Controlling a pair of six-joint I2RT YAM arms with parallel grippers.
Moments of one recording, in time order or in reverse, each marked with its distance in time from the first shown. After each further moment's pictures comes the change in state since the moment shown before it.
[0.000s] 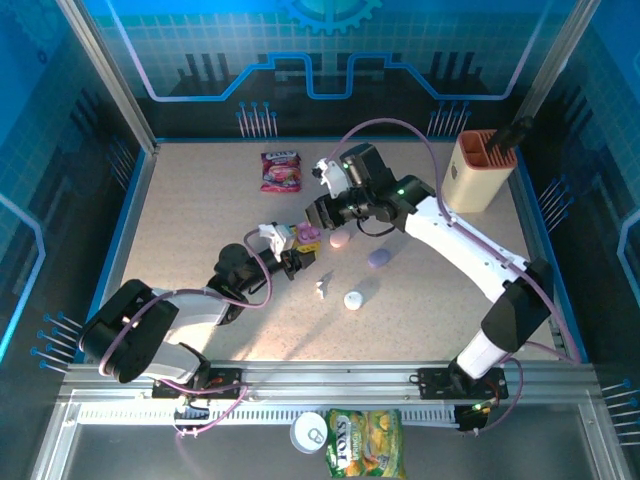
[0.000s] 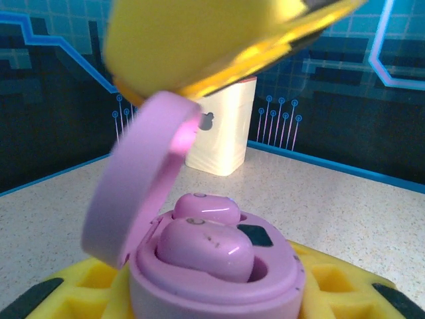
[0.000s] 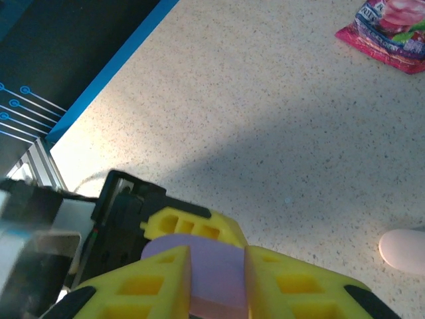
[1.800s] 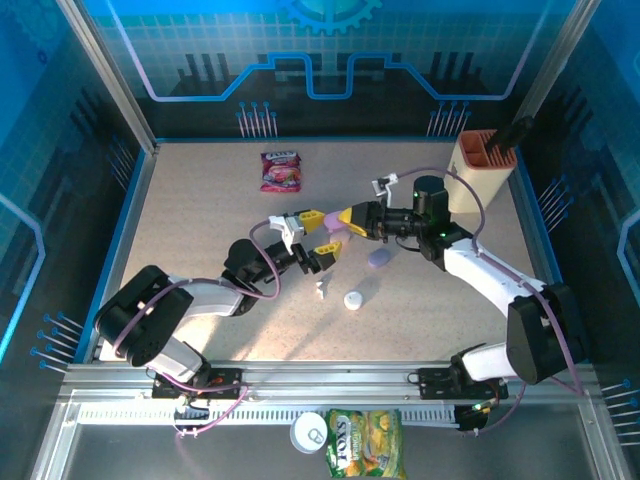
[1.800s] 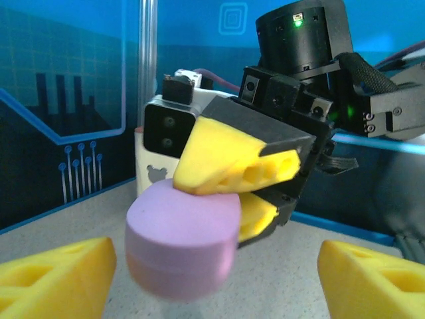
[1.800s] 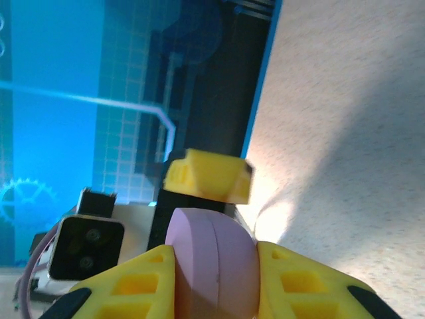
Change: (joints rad) left arm -0.072 0.112 0.109 0.156 0.045 -0.100; right arm -0.341 -0.221 -0.713 0.925 -0.582 0.830
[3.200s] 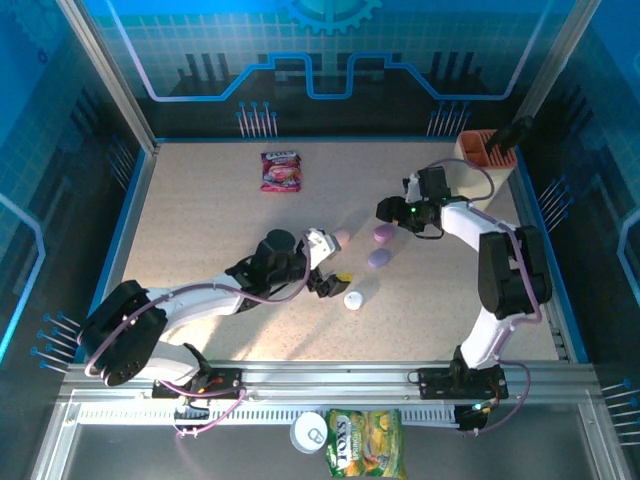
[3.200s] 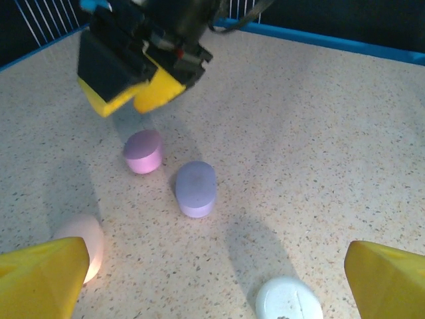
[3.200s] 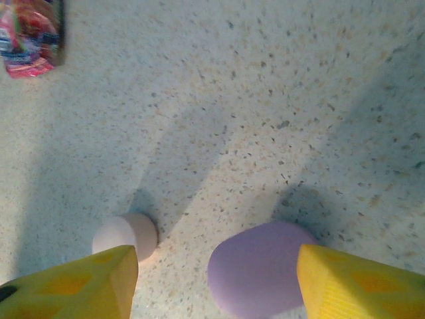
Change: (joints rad) left arm -0.144 -0.118 0.202 -0.961 -0.158 0.328; right arm -0.183 0.362 0.275 -0.528 0.547 -0.616
